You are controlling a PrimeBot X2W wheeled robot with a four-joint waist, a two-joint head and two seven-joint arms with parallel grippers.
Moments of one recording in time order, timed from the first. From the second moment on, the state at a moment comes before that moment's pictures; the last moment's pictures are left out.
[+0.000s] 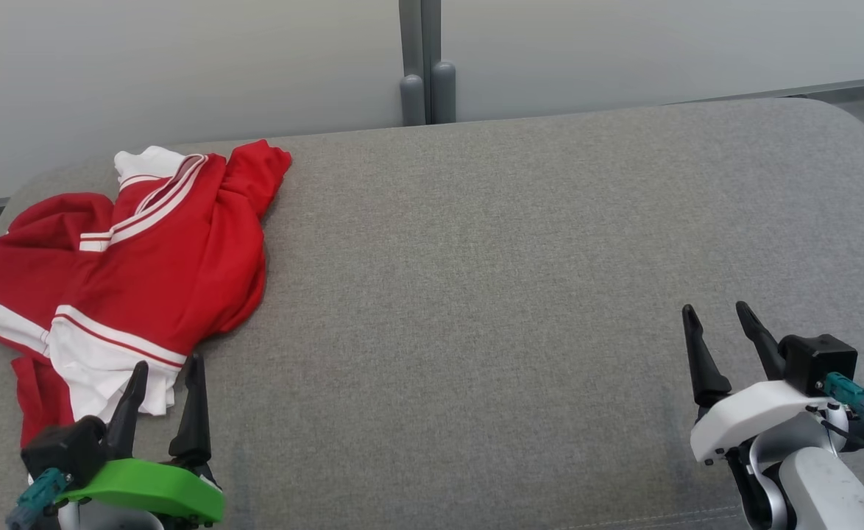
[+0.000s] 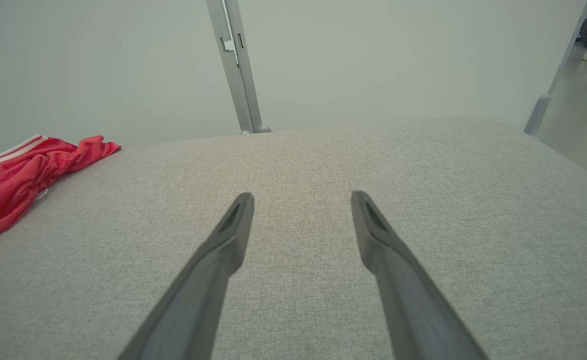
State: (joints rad) left arm 0.03 0.09 -0.06 0.15 -0.47 -0.06 -0.19; right arm -0.03 -0.20 0.23 0.23 0.33 -0.08 -0.19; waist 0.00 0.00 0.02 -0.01
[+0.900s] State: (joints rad) left arm 0.06 0.09 -0.03 0.15 -0.23 -0.08 -0.25; right arm -0.03 -0.21 0.24 0.22 0.12 -0.11 -0.25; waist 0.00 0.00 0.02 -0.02
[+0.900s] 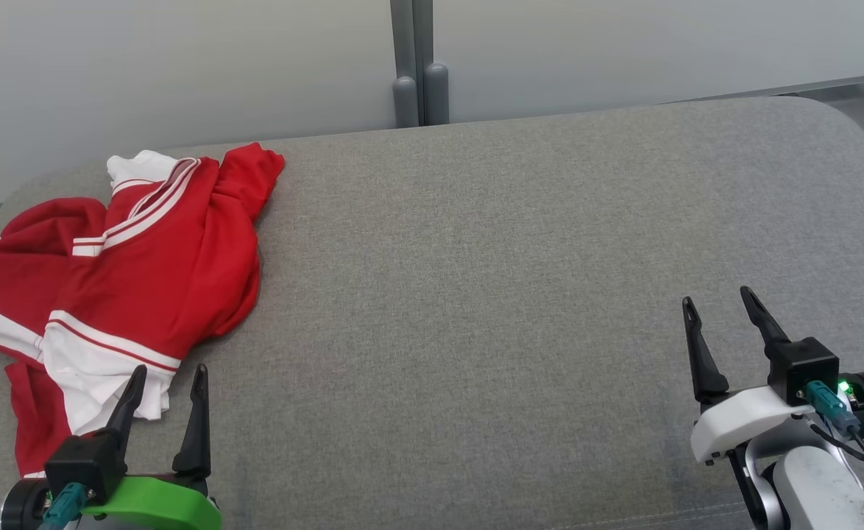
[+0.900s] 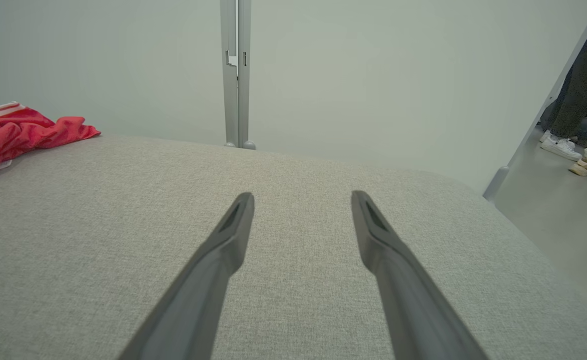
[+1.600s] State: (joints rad) left arm 0.06 0.08 0.01 0.17 -0.23 -0.10 -0.25; right arm -0.03 -0.19 0.28 0.20 0.12 -0.02 -0.25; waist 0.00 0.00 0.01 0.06
